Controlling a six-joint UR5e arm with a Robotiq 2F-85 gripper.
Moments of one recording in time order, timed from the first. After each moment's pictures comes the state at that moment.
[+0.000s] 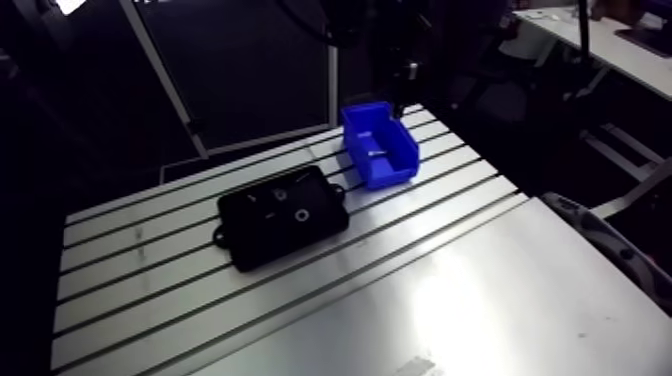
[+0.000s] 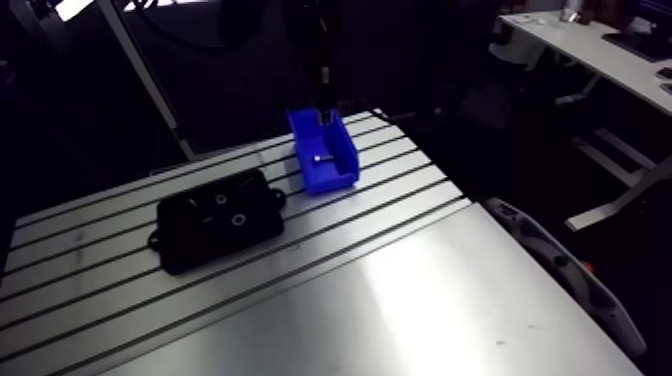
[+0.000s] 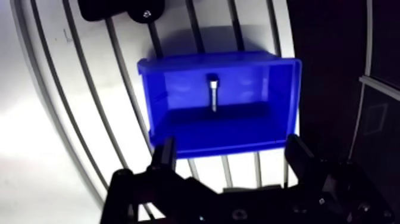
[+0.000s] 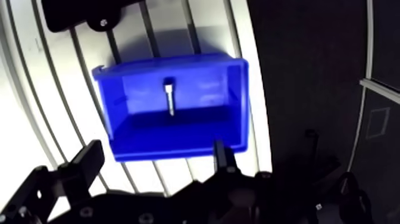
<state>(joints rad) -0.48 -1.16 1.62 -2.09 -1.59 -3.38</state>
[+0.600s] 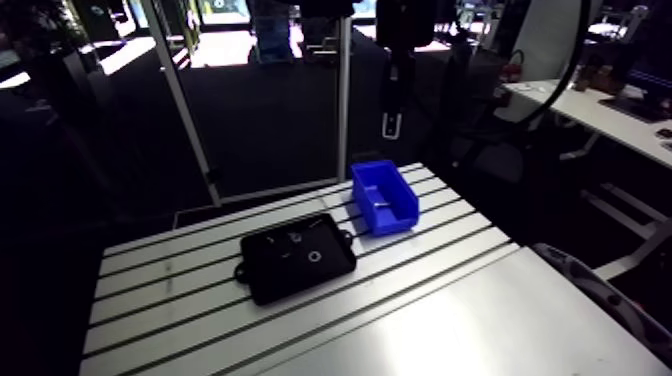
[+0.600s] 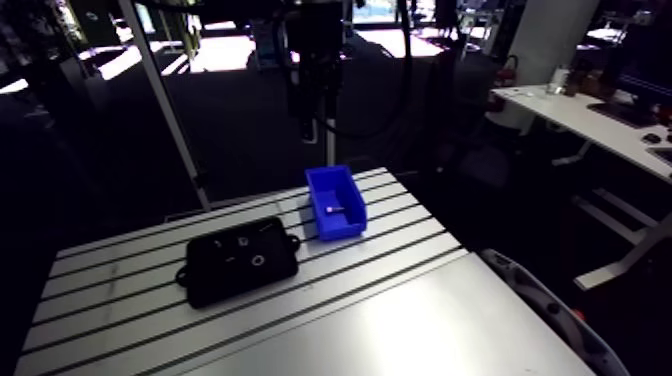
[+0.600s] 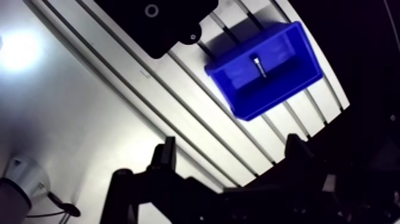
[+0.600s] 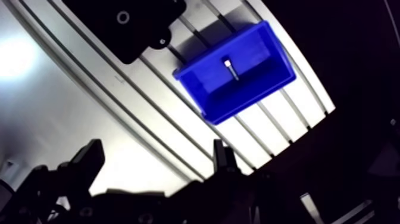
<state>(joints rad) -0.44 -1.36 1.53 -1.70 -1.62 -2.81</state>
